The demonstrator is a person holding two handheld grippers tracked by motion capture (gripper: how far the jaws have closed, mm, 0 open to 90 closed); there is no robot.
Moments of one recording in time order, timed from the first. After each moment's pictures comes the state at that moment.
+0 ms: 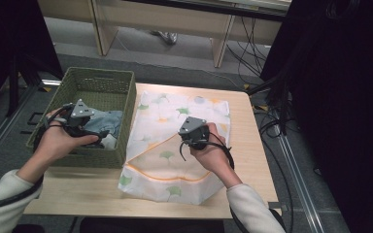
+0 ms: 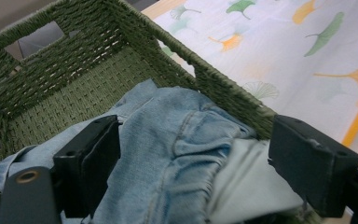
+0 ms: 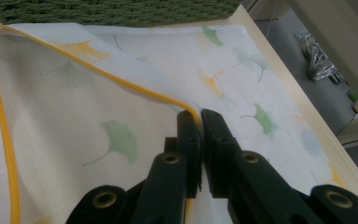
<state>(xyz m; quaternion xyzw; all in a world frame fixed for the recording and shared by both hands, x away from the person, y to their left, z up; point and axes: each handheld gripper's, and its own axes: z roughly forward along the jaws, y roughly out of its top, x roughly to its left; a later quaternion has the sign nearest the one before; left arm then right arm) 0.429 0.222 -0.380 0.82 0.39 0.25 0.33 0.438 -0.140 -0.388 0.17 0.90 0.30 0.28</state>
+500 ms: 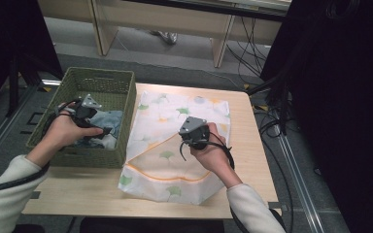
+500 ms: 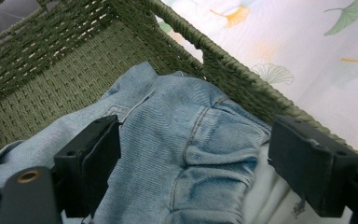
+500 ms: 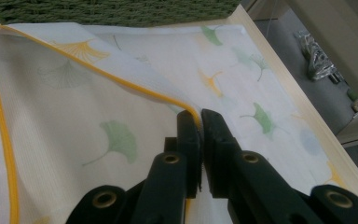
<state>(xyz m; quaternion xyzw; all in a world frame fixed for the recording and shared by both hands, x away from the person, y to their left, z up) 0.460 0.218 -0.385 0.85 0.40 0.21 0.29 0.438 -0.140 -0.388 0.17 0.90 0.30 0.28</state>
